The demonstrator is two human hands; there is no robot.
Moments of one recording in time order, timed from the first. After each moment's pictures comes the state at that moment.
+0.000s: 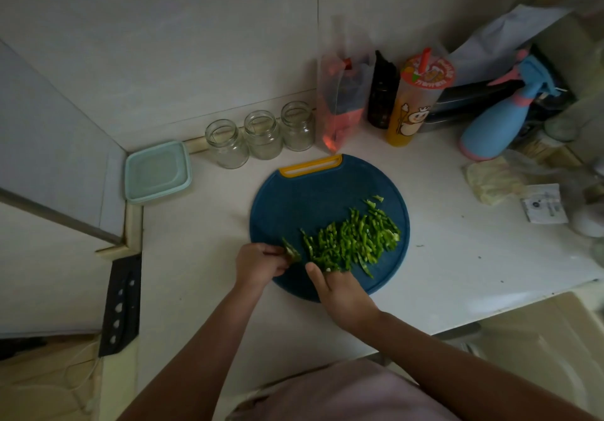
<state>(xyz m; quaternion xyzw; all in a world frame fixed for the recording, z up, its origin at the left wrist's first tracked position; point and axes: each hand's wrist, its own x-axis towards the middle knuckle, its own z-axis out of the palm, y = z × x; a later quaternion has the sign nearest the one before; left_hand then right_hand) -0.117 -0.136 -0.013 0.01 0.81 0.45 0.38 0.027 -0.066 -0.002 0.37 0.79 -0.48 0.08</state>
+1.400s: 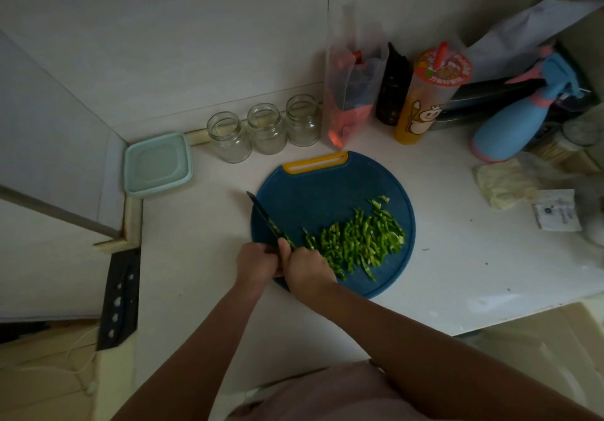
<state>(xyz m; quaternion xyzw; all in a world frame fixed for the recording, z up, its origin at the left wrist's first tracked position) -0.121 -0.132 -0.015 0.00 0.84 0.39 0.36 -0.042 -0.073 0.004 0.41 0.80 -0.40 0.18</state>
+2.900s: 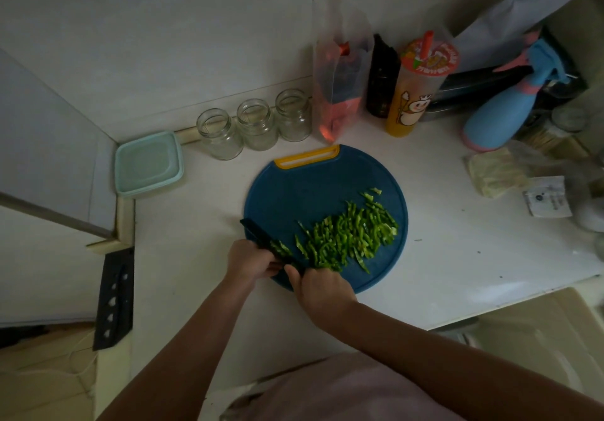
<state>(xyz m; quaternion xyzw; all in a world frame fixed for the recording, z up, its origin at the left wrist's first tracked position) -0.122 -0.132 -0.015 -0.05 0.81 0.41 0.41 0.009 -0.078 -0.011 0.32 0.88 -0.32 0.15</state>
